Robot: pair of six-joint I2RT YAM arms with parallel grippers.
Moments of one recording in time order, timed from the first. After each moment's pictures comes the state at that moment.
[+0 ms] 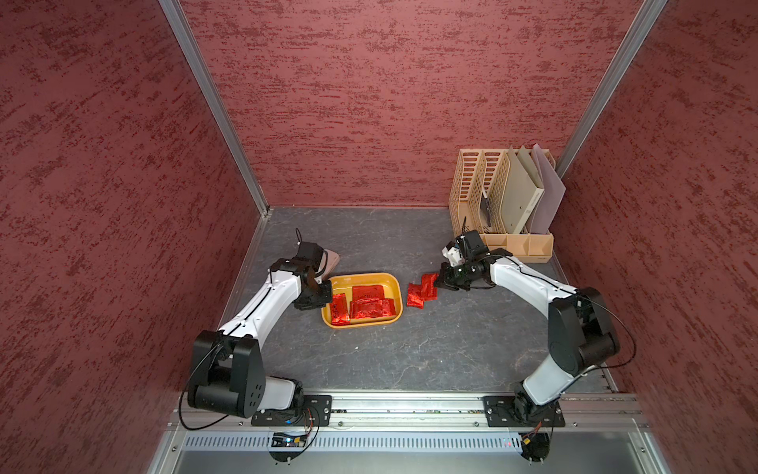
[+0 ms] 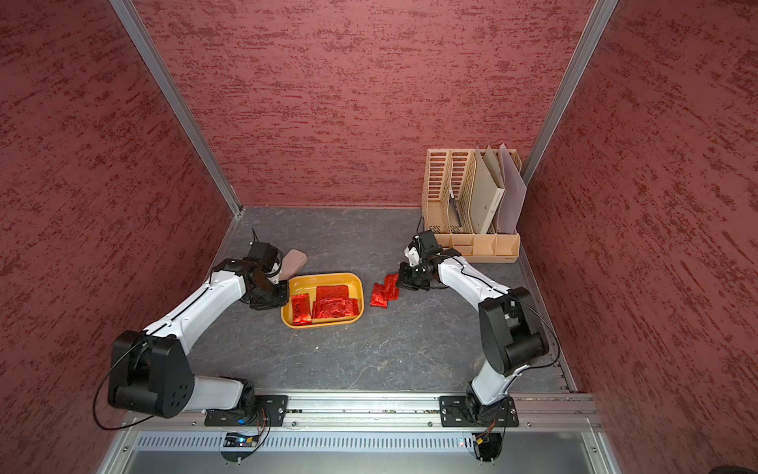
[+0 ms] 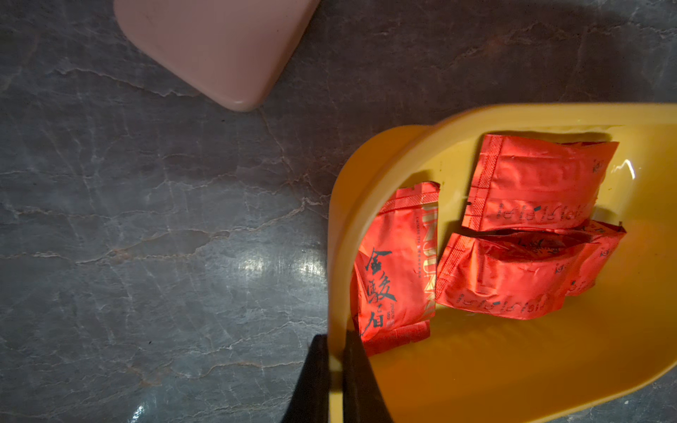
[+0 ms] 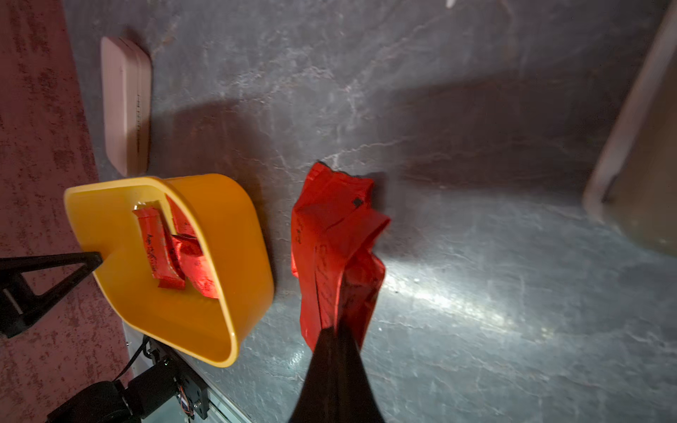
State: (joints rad) left arm -0.15 1.39 1.00 -0.97 0.06 -0.32; right arm 0.34 1.68 1.14 -0.60 -0.48 0.48
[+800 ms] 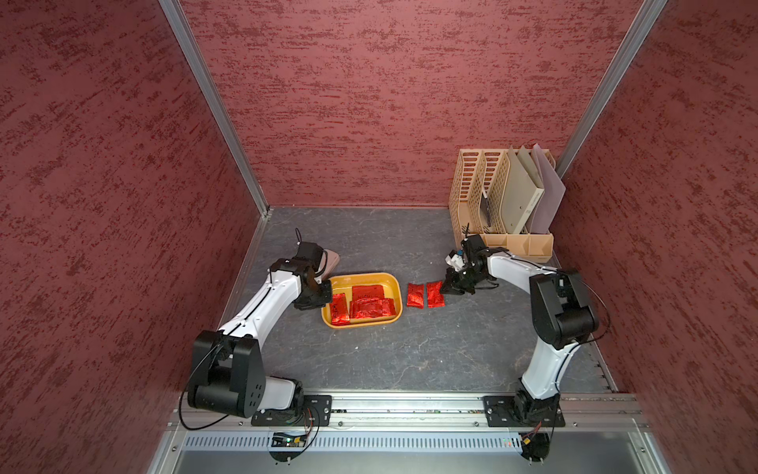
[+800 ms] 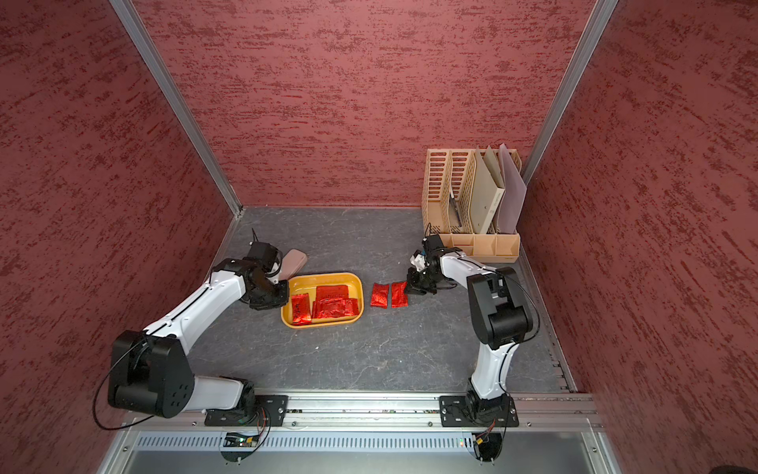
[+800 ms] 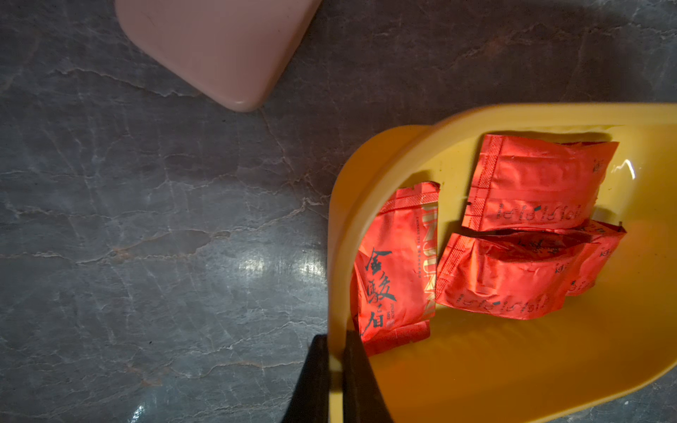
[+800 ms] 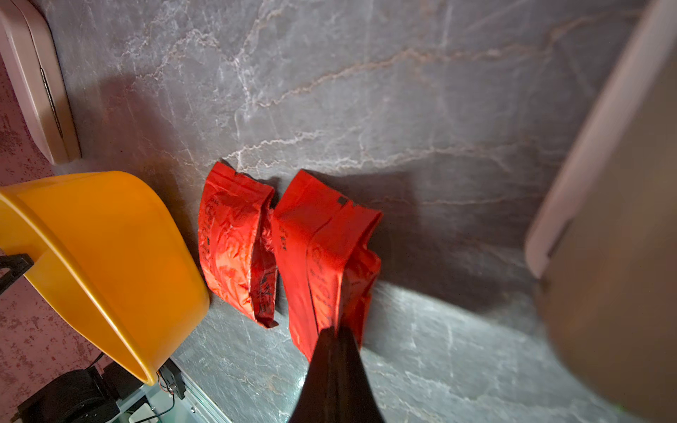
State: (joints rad) left arm -0.15 1.39 1.00 -0.97 0.06 -0.32; right arm 0.24 1.86 1.18 -0.64 -0.56 0.32
